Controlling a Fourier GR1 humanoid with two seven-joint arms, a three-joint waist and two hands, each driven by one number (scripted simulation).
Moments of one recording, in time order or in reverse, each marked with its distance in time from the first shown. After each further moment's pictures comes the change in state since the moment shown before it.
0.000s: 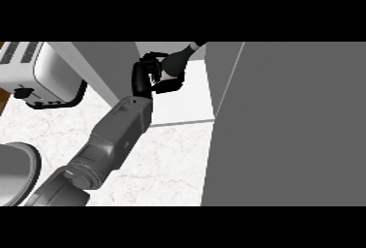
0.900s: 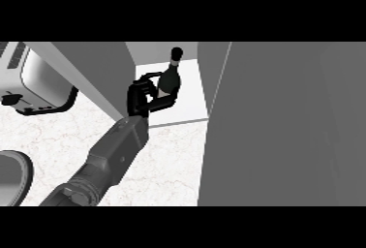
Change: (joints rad) left arm 0.160 -0.015 0.096 -0.039 0.120 -0.251 -0.050; right arm -0.018 0.019 0.013 0.010 -0.022 0.003 -0.006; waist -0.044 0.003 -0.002
